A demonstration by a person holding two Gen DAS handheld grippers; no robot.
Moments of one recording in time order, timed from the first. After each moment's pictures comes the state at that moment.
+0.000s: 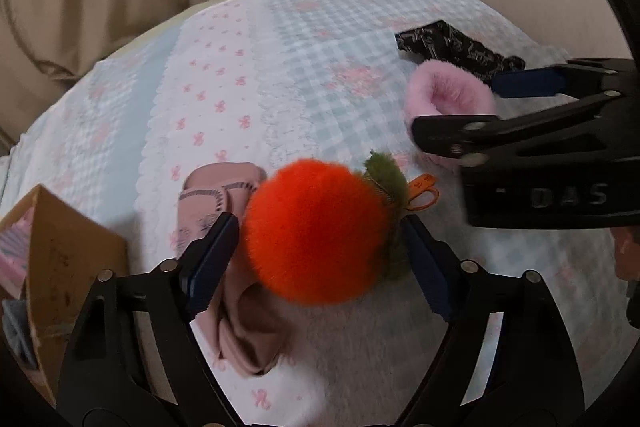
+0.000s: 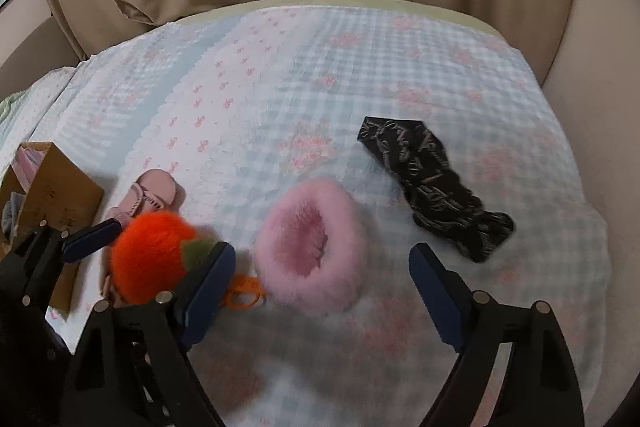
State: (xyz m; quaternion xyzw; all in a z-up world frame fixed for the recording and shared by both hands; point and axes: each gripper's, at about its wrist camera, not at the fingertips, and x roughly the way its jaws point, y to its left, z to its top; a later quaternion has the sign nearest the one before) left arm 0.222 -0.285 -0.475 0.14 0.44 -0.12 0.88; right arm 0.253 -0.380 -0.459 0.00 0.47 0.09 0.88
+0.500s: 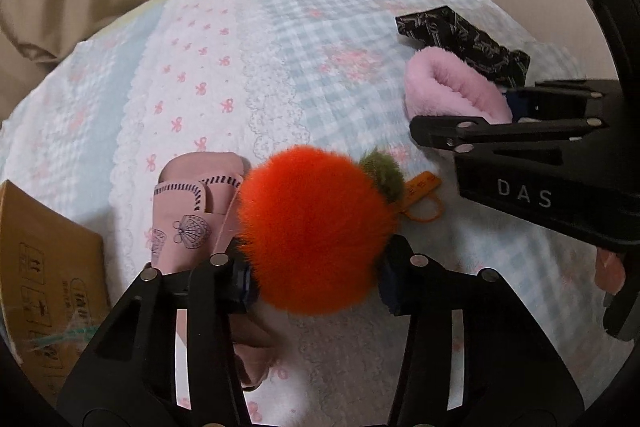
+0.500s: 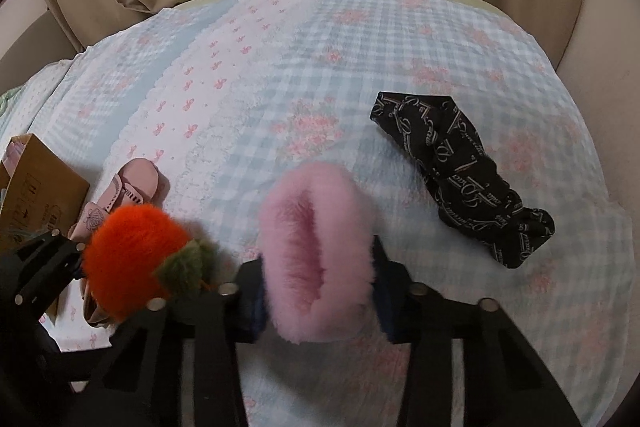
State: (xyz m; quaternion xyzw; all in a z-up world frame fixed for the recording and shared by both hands) left arm 0.238 -0.281 -0.489 0.12 0.47 -0.14 0.86; right arm 0.266 -0.374 -0.483 0.00 0.49 0.09 0.87
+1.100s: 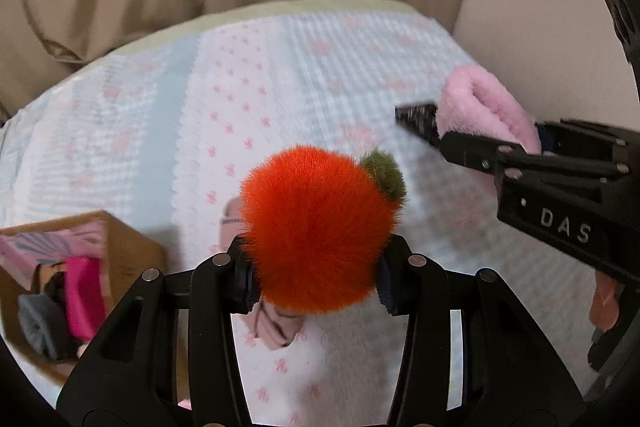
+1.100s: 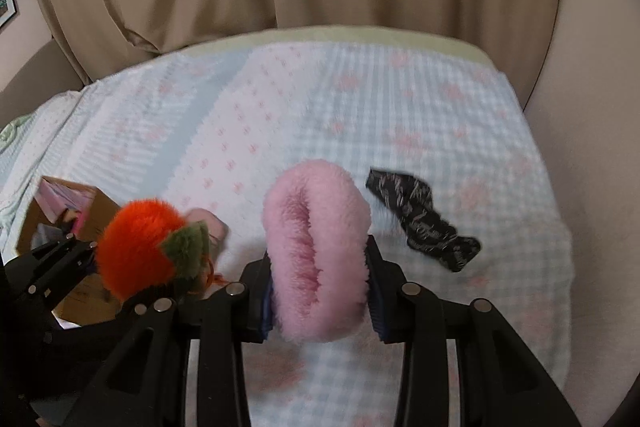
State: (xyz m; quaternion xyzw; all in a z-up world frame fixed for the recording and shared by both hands) left arm 0.226 -0.257 -0.384 0.07 0.45 -0.13 0.88; right arm 0.232 -0.367 -0.376 0.01 0.45 0.08 0.89
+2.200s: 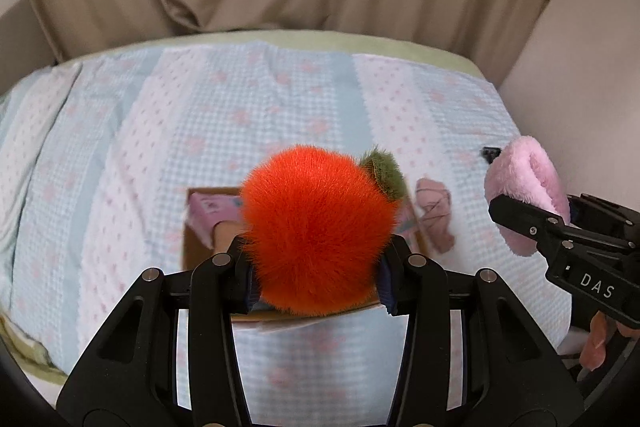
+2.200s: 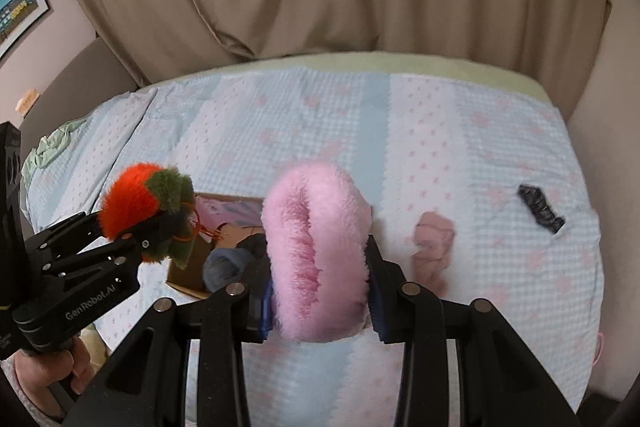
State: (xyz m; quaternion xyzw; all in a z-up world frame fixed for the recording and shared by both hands) left arm 0.165 0.098 -0.216 -0.02 0.47 -0.09 0.88; right arm 0.158 -0.083 -0.227 0.04 0.48 0.10 0.87
